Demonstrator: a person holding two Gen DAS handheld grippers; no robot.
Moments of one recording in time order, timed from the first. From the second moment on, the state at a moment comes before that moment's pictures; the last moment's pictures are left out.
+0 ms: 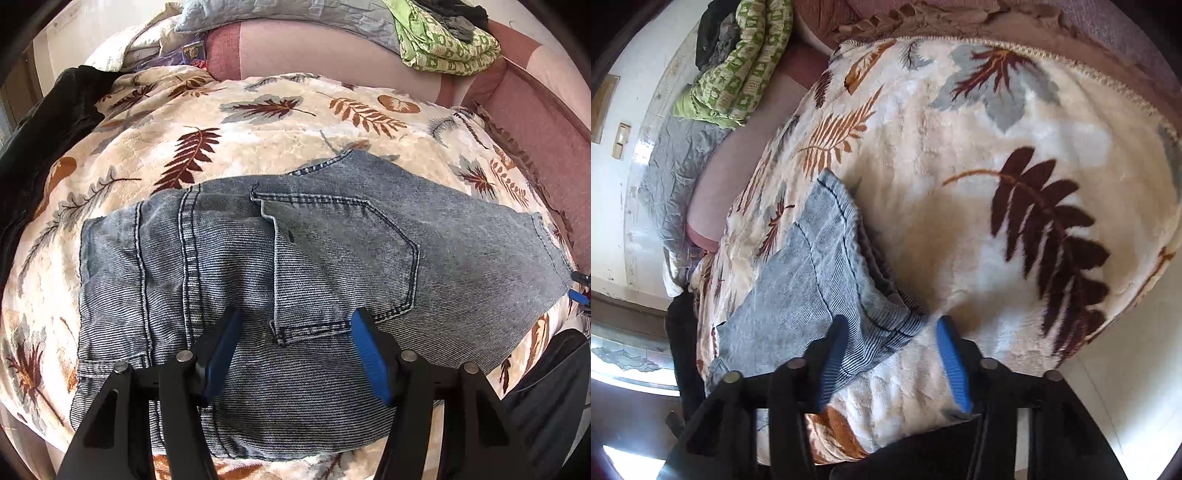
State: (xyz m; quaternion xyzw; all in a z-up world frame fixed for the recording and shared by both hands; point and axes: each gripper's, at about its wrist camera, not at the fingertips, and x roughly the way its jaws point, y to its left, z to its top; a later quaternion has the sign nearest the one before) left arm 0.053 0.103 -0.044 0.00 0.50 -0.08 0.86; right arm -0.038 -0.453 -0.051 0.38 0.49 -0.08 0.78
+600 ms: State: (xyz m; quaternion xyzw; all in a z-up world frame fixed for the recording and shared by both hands) left arm 0.064 0.109 -0.004 -0.03 0.46 -0.04 0.89; right arm 0.042 -0.359 0.019 0.26 0.49 0.04 0.83
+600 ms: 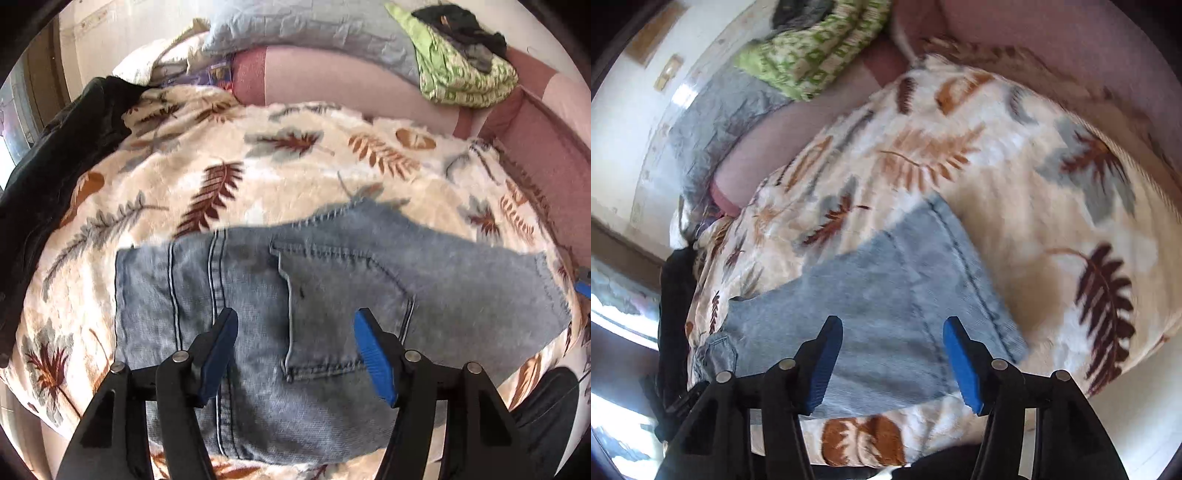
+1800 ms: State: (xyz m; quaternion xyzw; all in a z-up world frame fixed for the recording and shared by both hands) left arm 0.077 0.144 -0.073 -0.05 0.47 0.02 0.88; right arm 0.234 -0.008 -0.048 -0.09 0.54 0.18 0.82
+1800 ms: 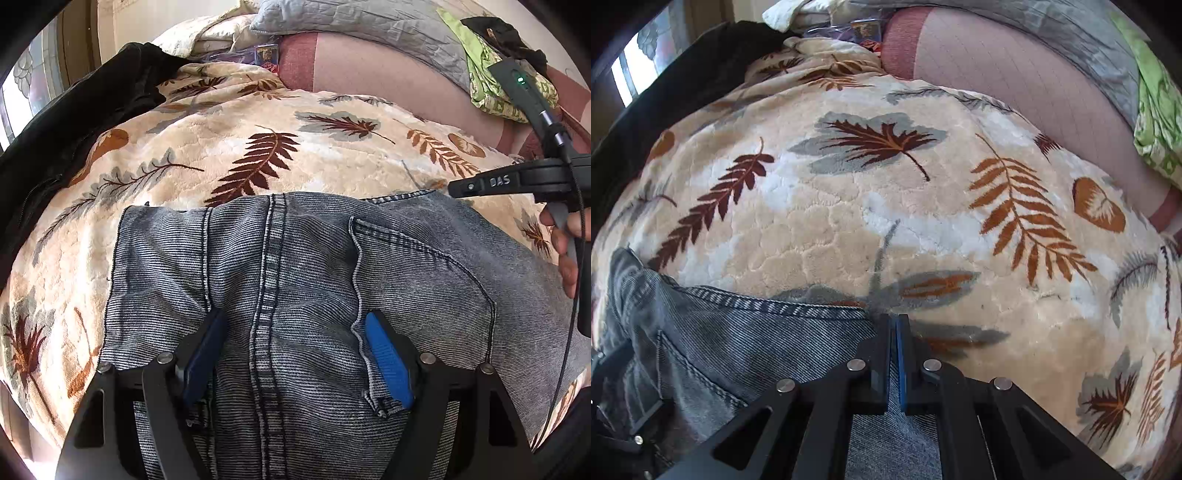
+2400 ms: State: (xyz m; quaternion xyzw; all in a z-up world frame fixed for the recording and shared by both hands) left arm 0.077 0.136 -0.075 -0.03 0.46 0.04 0.89; right arm 0.181 -0.090 -0.038 0.13 0.53 0.18 0.82
